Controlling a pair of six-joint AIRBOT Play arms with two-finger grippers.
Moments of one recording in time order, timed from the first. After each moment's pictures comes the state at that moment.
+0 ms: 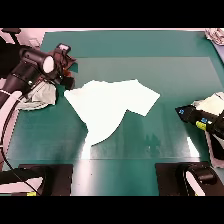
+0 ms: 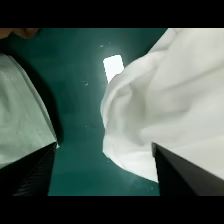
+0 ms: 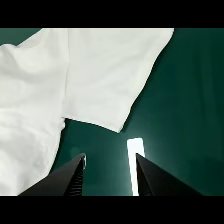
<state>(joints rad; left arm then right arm) -0.34 -1.38 1.48 1.79 -1.25 -1.68 0.08 -0.36 0.63 -1.34 1.02 1.99</state>
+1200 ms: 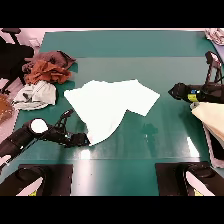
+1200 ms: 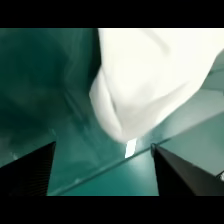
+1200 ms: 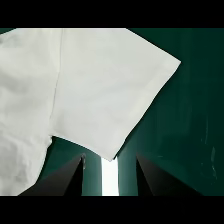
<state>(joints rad) -0.34 -0.89 0.44 0.87 -1.02 -1.58 0.08 -0.83 0.97 -1.34 1.07 1.83</state>
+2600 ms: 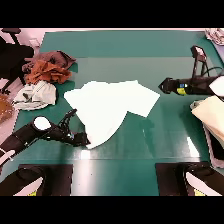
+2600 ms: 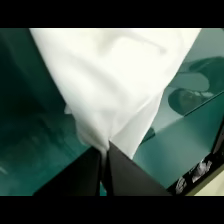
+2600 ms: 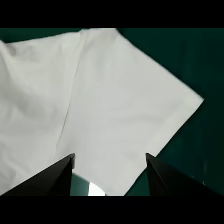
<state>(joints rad) -0.34 -0.96 0.46 0.78 -1.11 -1.45 0.14 -0.99 1.04 -1.33 0.94 1.72</state>
